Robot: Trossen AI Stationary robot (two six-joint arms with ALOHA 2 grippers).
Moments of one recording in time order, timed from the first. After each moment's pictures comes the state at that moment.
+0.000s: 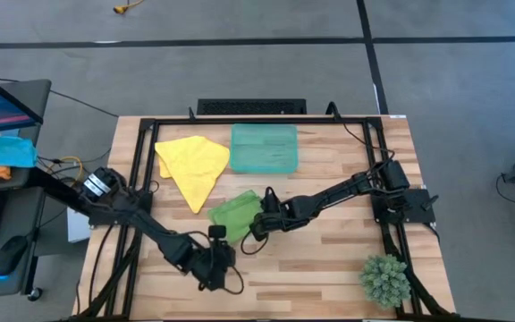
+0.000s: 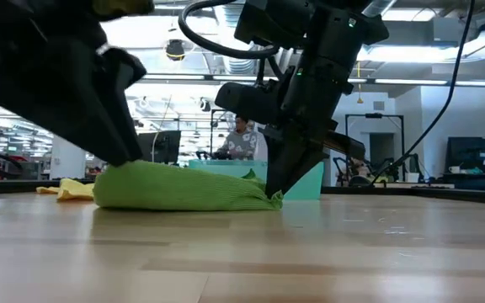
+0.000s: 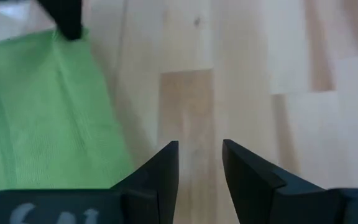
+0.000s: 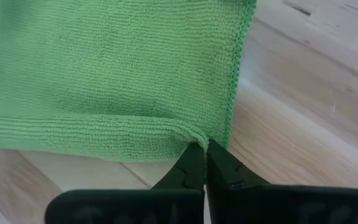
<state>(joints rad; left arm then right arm) -0.63 1.79 1.04 -0.35 -0.51 -0.48 0.24 2.02 1.32 -0.54 0.25 1.14</state>
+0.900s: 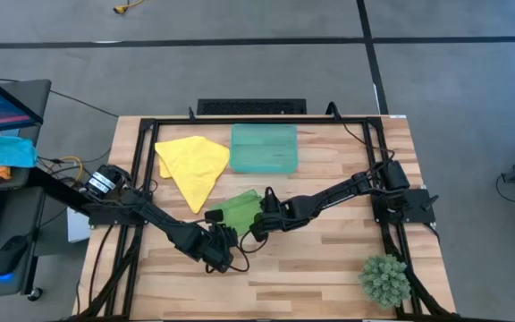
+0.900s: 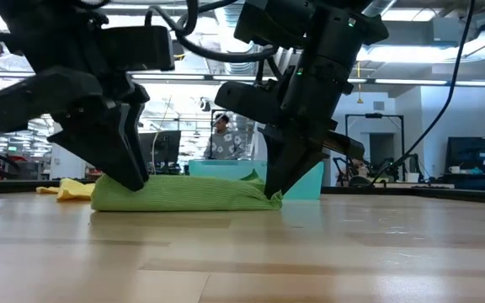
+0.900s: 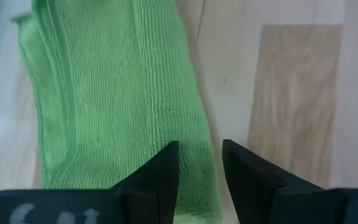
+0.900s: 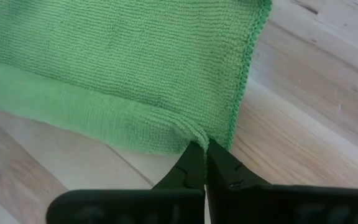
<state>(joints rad) -0.52 1.80 1.03 -0.51 -0.51 -0.56 0.24 2.02 1.32 -0.53 0.24 1.13</state>
